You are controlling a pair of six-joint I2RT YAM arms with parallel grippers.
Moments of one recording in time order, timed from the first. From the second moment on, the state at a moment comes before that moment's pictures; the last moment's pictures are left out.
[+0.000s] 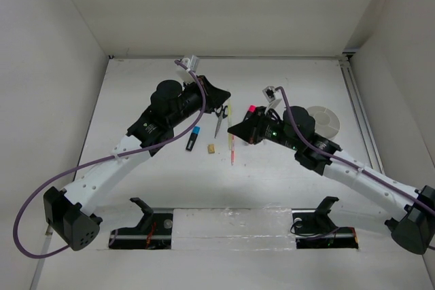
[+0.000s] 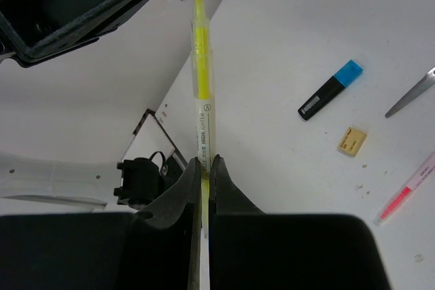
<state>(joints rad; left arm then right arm) -0.68 1.15 1.10 -0.05 0.12 -0.64 0.78 1.06 0.84 0.07 -0.21 0.73</state>
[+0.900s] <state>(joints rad) -0.68 1.16 1.06 0.04 0.18 -0.67 0.76 1.04 0.86 0.08 -0.19 0.72</state>
